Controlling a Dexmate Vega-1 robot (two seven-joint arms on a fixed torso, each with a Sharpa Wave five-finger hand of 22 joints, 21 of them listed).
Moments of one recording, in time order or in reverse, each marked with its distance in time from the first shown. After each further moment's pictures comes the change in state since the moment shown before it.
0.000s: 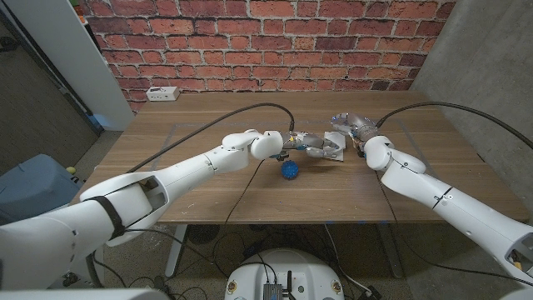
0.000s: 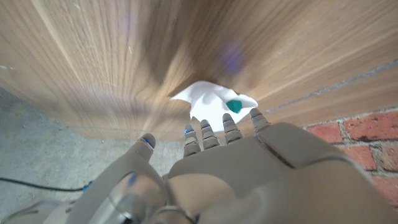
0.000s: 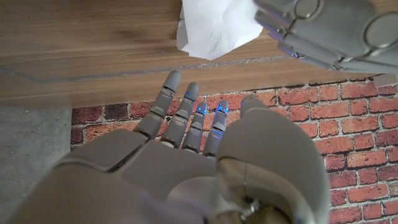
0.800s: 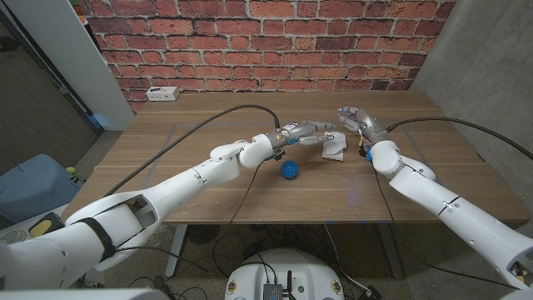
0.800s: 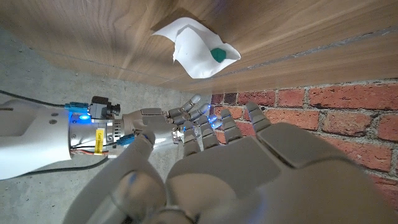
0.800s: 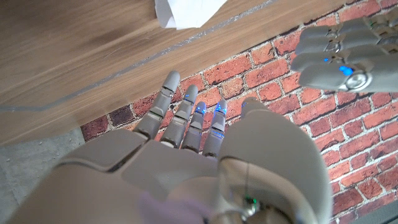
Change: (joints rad) left arm 0.136 0.035 -0.139 -0.049 -0.099 -0.046 0.218; left_hand 0.035 -0.006 0.023 -0.024 -0.012 0.028 0.007 -0.002 0.000 0.036 0.001 0.009 0.000 0.057 0.000 0.000 0.000 0.073 -0.018 0.027 -0.003; right arm -0.081 0.045 0.121 0.075 0.206 0.253 -0.142; right_hand -0.021 -0.006 0.012 0.003 0.004 -0.012 0.013 0.000 -0.005 0.003 0.018 0.000 -0.008 -0.024 0.001 -0.014 -0.013 -0.005 0.005 -0.011 0.000
